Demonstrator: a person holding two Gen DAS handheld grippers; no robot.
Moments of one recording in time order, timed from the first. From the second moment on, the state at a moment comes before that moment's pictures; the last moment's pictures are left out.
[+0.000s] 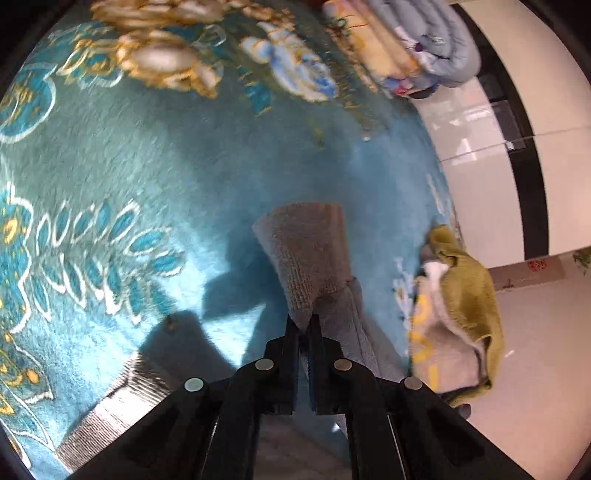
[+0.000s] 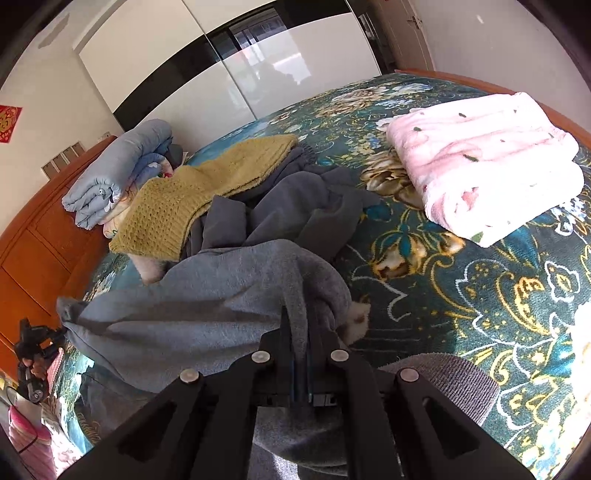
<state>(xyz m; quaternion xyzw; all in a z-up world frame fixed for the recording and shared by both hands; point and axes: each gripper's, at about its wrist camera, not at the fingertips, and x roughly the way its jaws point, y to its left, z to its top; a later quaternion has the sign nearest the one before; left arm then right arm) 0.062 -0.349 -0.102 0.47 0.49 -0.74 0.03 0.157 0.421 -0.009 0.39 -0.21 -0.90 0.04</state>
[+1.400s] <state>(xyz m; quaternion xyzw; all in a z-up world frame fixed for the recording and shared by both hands) 0.228 -0.363 -0.061 0.34 0.47 -0.82 0.03 0.257 0.463 -0.019 0.30 -0.46 -0.83 0.06</state>
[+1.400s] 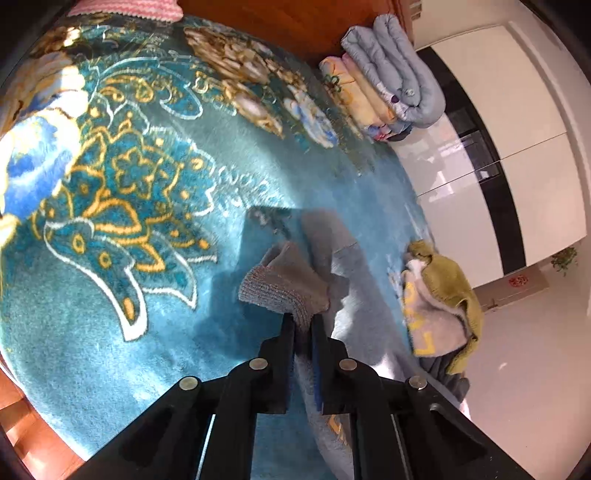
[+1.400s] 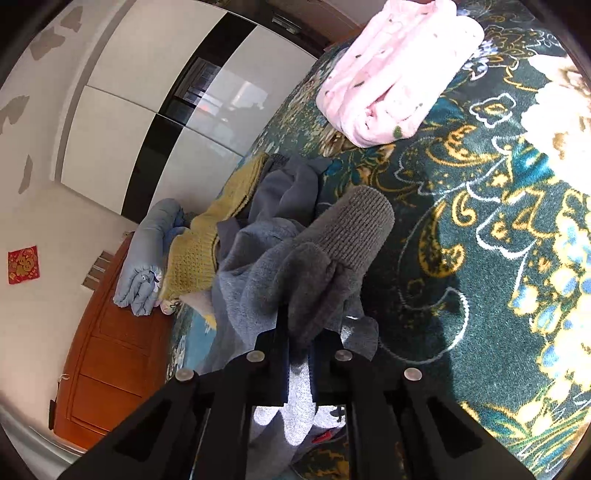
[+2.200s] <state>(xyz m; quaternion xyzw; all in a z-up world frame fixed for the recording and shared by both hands) 0.201 -0.390 -0.078 0.37 0.48 -0.79 0.10 0.161 0.369 0.032 0.38 -0.29 -0.87 0.13</state>
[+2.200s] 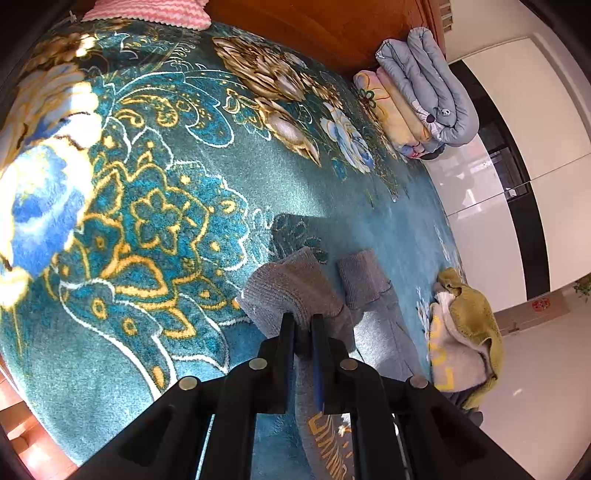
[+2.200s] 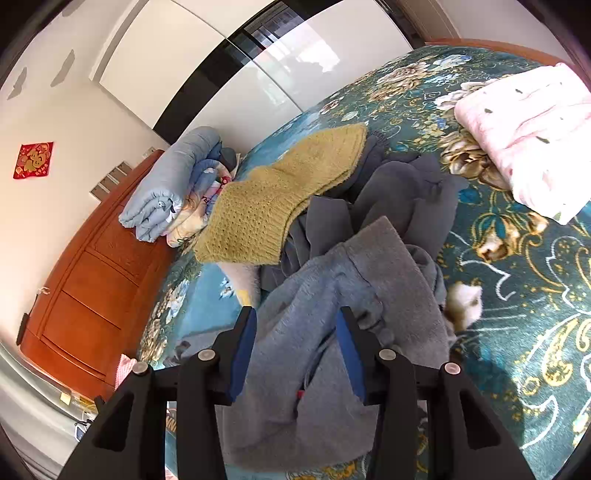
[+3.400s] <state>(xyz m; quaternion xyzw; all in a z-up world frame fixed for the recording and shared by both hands) 0.163 -0.357 0.029 0.34 0.42 -0.84 0.01 0.161 0.413 0.038 0.42 -0.32 -0.85 0.05</state>
